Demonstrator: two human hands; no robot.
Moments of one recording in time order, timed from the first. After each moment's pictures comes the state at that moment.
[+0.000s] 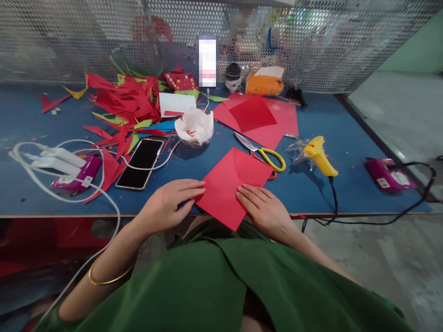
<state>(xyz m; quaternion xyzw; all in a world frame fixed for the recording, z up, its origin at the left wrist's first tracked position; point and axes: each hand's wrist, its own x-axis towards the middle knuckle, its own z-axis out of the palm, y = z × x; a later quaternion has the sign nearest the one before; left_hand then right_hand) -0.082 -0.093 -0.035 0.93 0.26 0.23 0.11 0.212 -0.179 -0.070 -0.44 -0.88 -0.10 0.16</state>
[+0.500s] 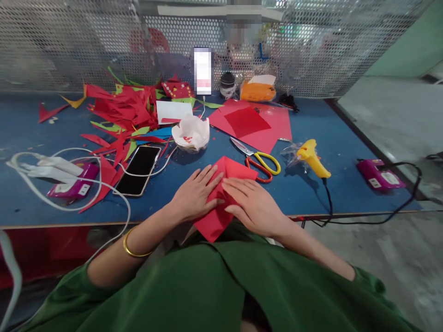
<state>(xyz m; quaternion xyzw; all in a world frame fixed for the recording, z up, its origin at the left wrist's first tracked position) -0.025 -0.071 -0.062 0.95 0.30 0.04 0.03 0.187 -0.154 -0.027 -0.46 -0.86 0.05 0.20</state>
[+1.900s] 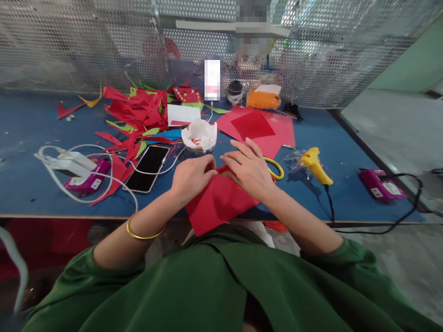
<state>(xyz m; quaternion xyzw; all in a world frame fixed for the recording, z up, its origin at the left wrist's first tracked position) -0.016 -0.054 0.004 0.84 0.50 0.17 0.14 0.182 -0.079 -0.012 -0.46 -0.85 -0.10 0.22</state>
